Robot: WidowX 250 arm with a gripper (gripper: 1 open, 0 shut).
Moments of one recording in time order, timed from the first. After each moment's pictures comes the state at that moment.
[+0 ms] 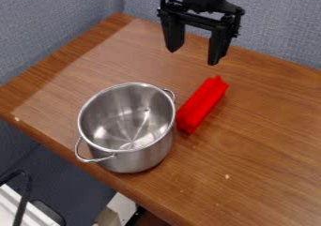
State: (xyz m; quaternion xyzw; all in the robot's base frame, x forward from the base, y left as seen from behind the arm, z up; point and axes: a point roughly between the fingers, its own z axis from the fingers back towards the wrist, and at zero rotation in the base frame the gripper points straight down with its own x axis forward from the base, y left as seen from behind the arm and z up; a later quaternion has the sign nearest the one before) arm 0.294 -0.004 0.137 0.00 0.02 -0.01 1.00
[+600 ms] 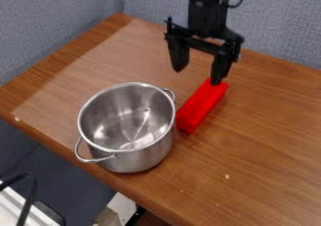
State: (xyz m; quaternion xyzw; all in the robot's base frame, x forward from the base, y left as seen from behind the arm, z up) arm 0.307 -0.003 0.092 0.00 0.02 -0.01 1.00
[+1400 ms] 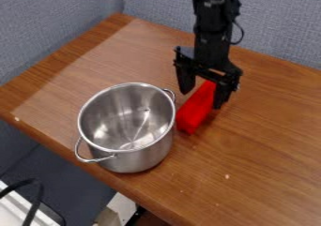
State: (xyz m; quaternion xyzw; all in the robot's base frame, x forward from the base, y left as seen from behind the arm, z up) arm 0.324 -0.001 0.041 0.01 0.02 -0.05 1.00
